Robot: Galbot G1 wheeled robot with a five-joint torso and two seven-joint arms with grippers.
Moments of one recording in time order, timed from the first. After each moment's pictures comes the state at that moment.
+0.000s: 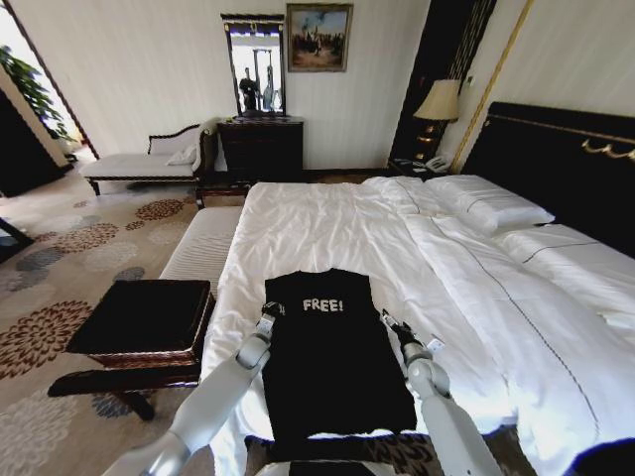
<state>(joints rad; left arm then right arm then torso) 0.81 -1.23 0.14 -1.29 -0.22 0.07 -0.24 -1.16 1.30 0.57 1.47 0.84 -0.11 0.10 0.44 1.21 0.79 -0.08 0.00</state>
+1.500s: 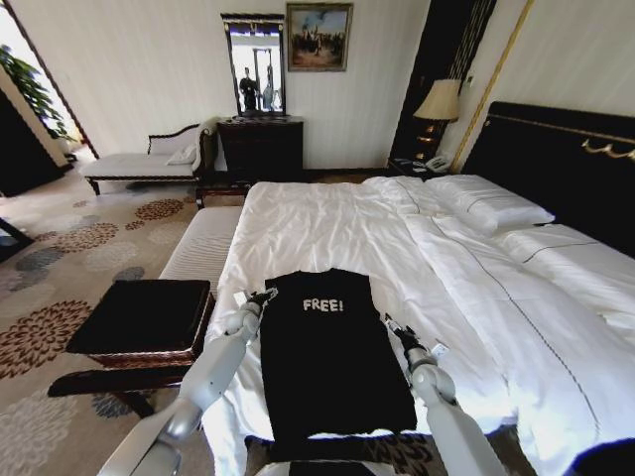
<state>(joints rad) 0.62 -1.34 -0.07 -1.00 -0.87 0.13 -0.15 -1.21 1.26 0.57 1.50 0.84 -0.11 0.11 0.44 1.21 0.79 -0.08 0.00</state>
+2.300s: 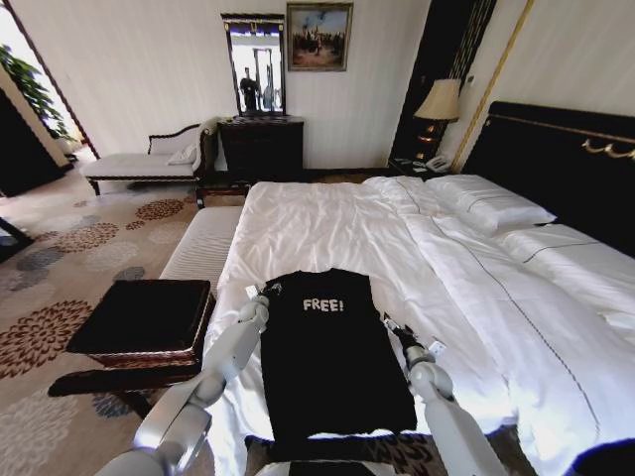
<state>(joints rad) 0.51 -1.42 -0.07 -0.78 -0.79 0.07 -0.11 -1.17 1.27 0.55 1.45 0.83 -0.11 0.11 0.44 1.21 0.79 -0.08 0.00</state>
